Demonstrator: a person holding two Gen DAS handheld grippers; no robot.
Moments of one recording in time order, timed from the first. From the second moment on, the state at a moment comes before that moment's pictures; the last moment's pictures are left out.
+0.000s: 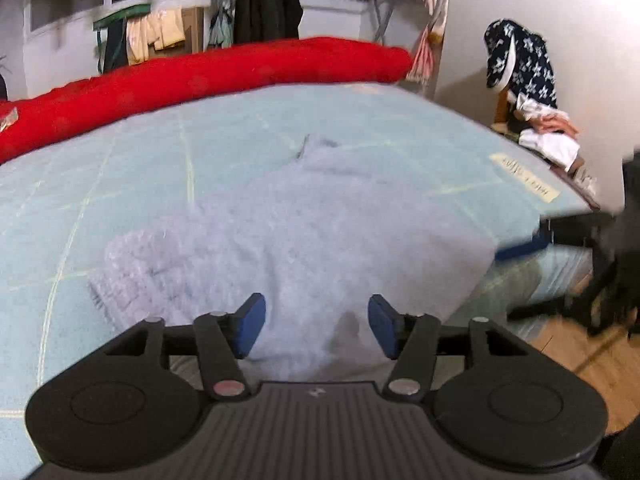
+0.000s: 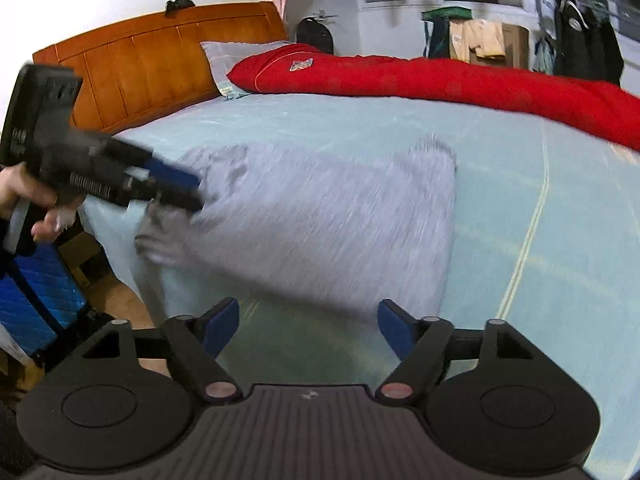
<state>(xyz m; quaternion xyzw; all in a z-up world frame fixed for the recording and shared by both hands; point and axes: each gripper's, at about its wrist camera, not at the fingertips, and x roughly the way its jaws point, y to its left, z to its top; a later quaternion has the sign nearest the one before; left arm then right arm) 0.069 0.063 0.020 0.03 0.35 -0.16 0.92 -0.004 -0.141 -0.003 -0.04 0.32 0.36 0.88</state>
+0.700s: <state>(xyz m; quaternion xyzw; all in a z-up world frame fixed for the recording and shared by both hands) 0.068 0.087 0.016 -0.03 0.40 -0.11 0.91 -0.069 -0.173 -0.016 0.02 0.30 0.33 0.89</state>
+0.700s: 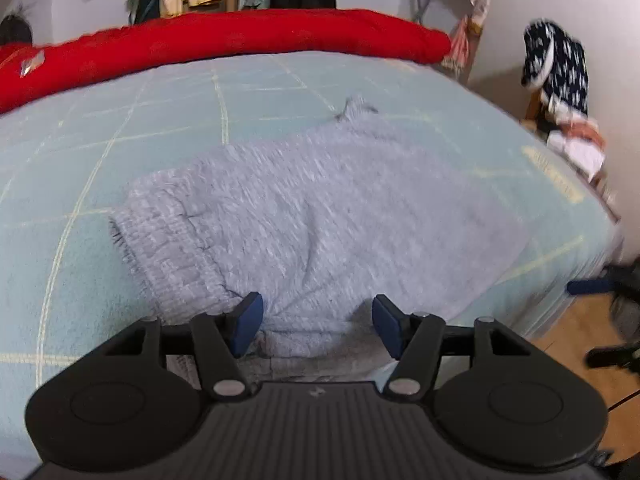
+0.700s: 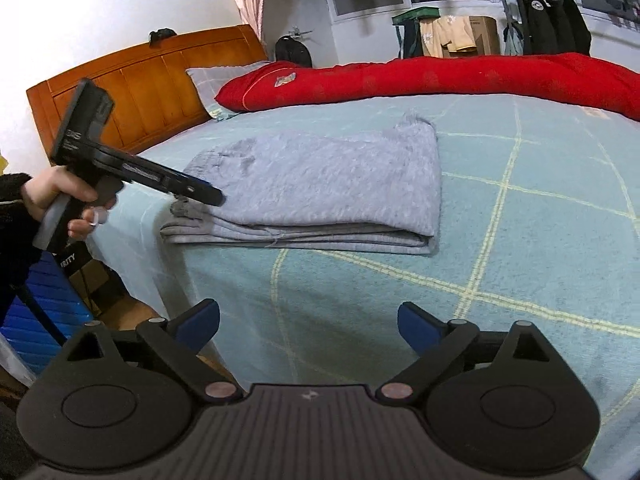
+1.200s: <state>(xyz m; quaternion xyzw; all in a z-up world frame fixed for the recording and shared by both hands) 0.138 0.127 0.001 -0.11 0.39 -0.06 0.91 -0.051 -0.172 -0.012 0.04 0.30 0.34 0.89</state>
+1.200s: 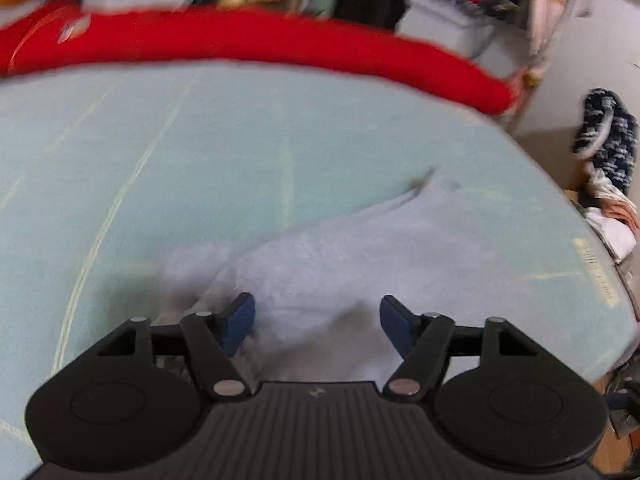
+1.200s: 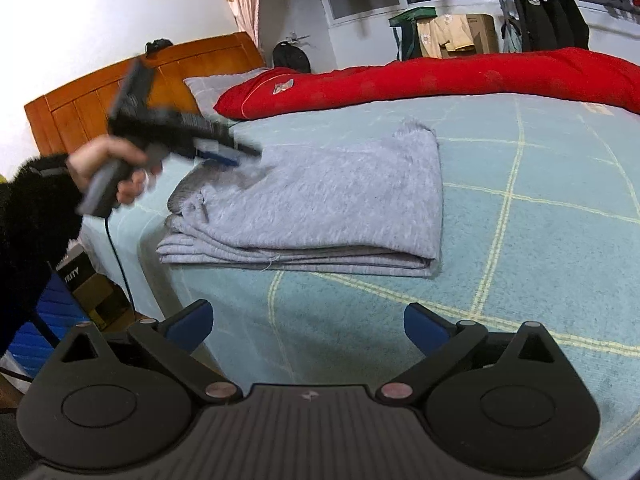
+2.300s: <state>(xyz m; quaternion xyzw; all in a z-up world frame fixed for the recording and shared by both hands) 0.087 0.204 -0.026 -0.44 0.40 0.01 0.80 0.181 -0.219 -0.021 0.32 0.47 0.39 0.72</state>
